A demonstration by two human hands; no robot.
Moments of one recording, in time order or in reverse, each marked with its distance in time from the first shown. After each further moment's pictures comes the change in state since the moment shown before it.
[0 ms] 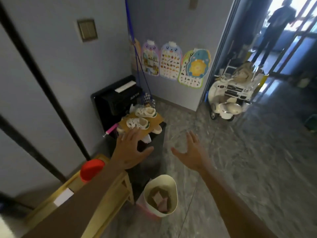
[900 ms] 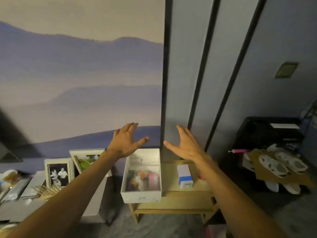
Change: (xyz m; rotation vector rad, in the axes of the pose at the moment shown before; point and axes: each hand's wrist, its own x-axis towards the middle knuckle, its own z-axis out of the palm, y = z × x) left_hand -0.429 -0.160 -0.256 0.110 0.396 -0.905; right_hand -0.160 -0.427 0.092 0.032 -0.441 -0.979
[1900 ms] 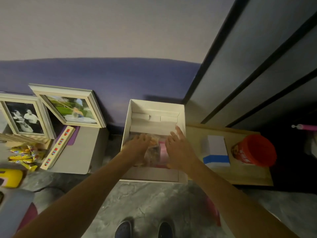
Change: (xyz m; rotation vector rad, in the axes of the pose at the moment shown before) left_hand 0.039 -0.191 0.344 0.187 -0.666 -0.025; right_hand 0.113 0.091 0.370 -0.780 -0.471 -0.475
